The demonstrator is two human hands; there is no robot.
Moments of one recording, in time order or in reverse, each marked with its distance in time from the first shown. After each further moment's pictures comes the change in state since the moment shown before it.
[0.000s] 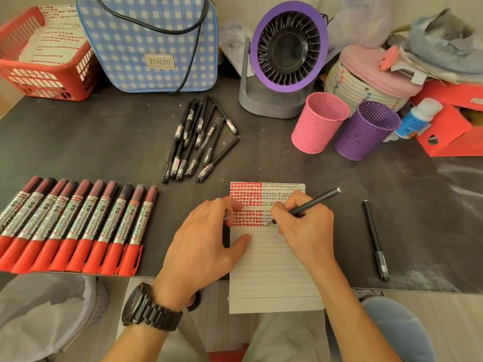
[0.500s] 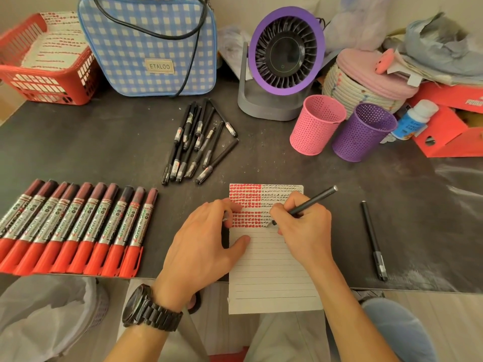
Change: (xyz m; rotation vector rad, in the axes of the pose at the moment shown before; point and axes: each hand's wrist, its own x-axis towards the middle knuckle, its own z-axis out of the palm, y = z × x) left_hand 0.000 0.000 -0.001 -0.017 -0.022 -0.020; right_hand 0.001 0.003 0.000 0.000 0.011 -0.002
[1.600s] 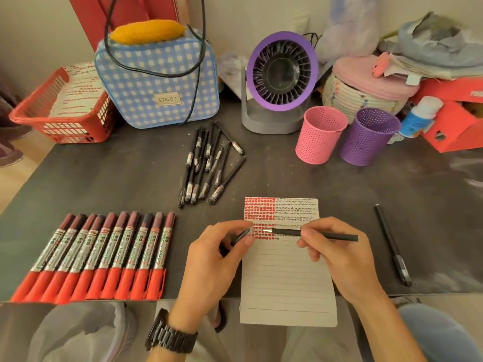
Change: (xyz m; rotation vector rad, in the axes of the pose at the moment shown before) left_hand -0.008 0.002 -0.009 -0.295 0.202 -0.051; right_hand -0.024 -0.005 -0.041 0.429 -0.209 0.048
